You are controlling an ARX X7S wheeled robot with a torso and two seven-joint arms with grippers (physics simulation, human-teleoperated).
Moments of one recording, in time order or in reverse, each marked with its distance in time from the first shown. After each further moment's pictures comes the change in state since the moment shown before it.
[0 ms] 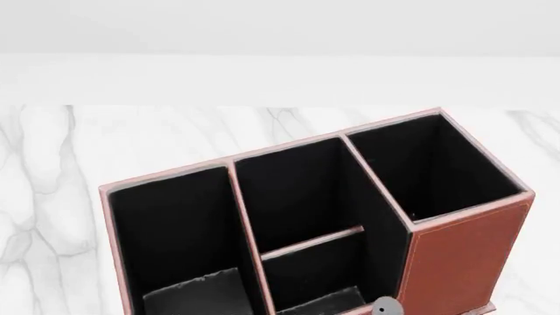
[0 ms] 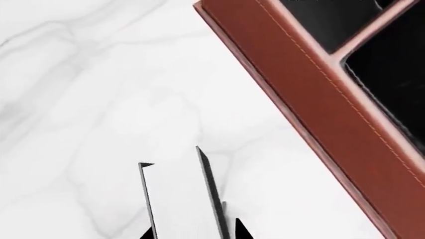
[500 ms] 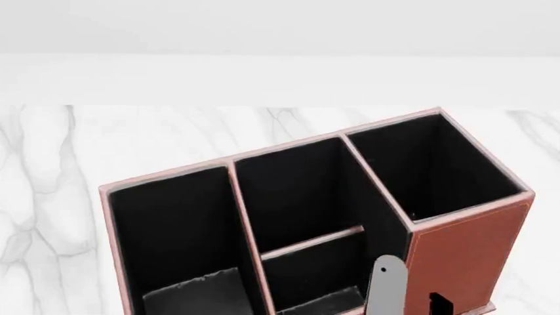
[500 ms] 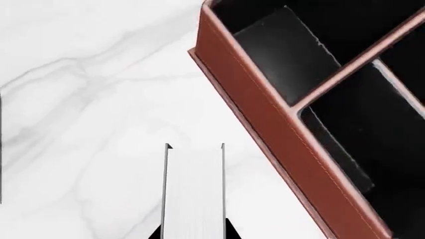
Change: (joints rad) left arm -0.003 -0.007 -0.003 -0.004 -0.009 0.002 -0.009; right arm 0.118 0.011 0.103 -0.114 0.083 0.111 -0.052
